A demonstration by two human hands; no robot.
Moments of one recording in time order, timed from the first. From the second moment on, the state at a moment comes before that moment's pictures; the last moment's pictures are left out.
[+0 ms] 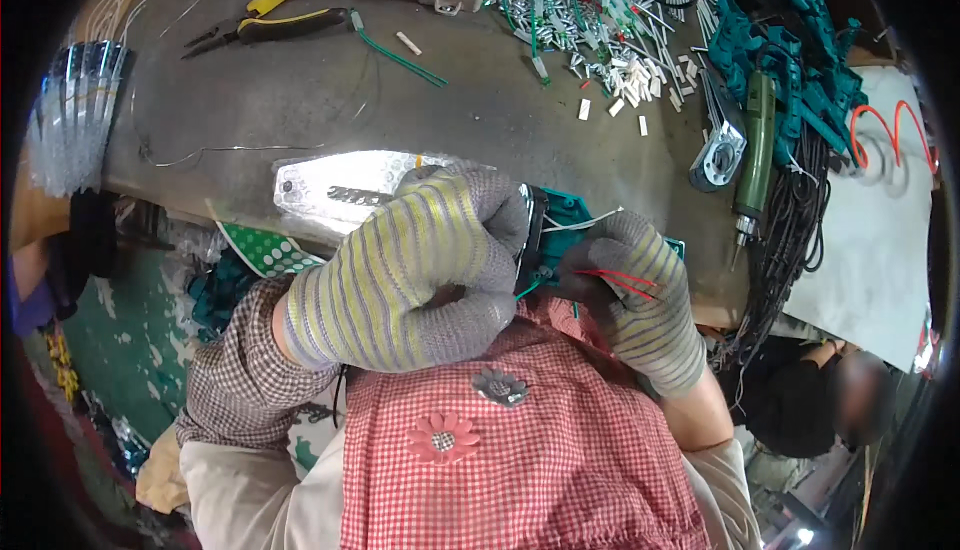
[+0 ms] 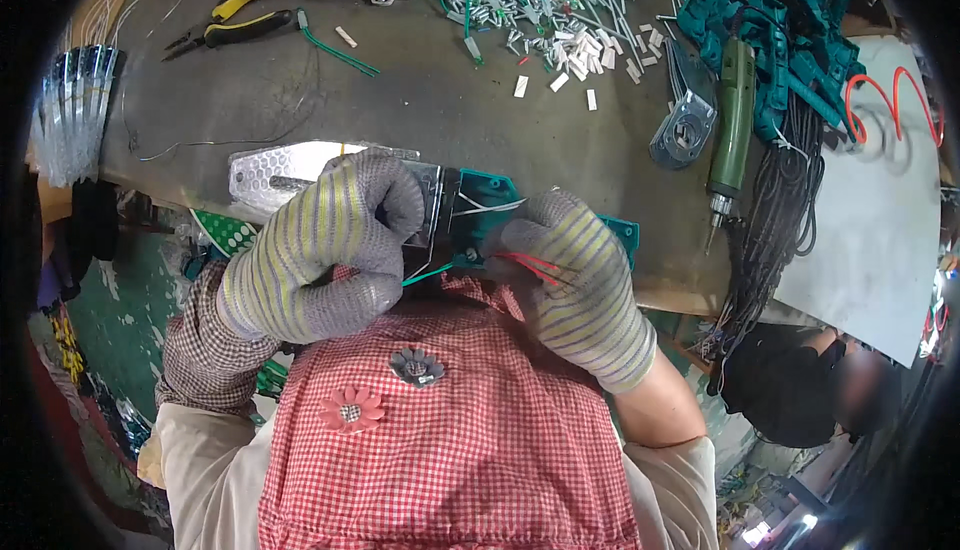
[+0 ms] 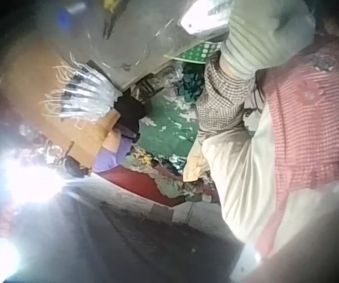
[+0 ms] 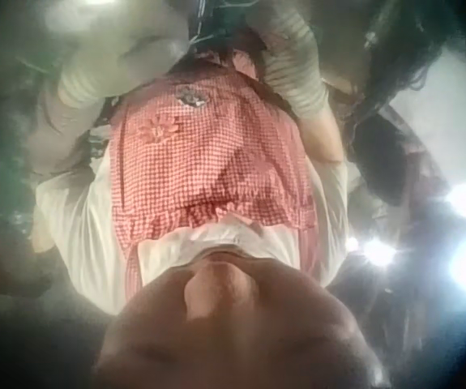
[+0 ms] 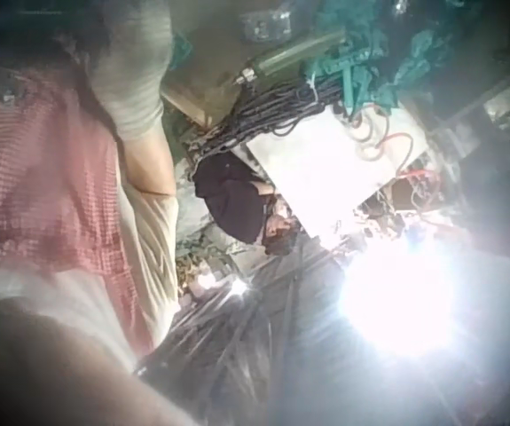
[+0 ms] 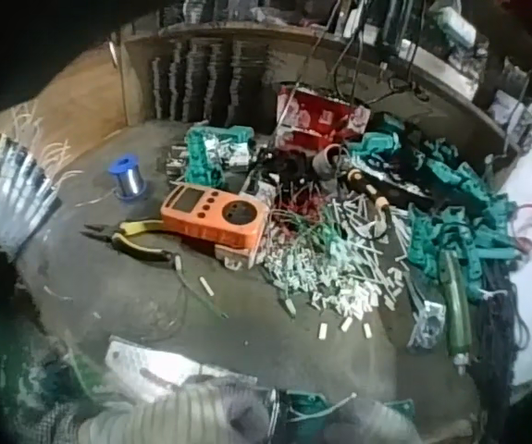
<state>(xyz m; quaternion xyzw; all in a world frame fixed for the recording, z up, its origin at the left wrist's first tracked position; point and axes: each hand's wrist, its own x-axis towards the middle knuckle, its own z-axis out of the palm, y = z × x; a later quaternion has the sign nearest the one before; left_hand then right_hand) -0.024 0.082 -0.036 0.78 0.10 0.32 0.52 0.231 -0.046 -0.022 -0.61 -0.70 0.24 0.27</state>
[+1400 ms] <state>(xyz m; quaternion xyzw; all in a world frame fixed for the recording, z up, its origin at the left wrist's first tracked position) -0.004 0.080 0.024 0.97 0.23 0.07 -0.02 0.254 -0.011 -0.012 -0.59 -0.75 0.23 0.20</state>
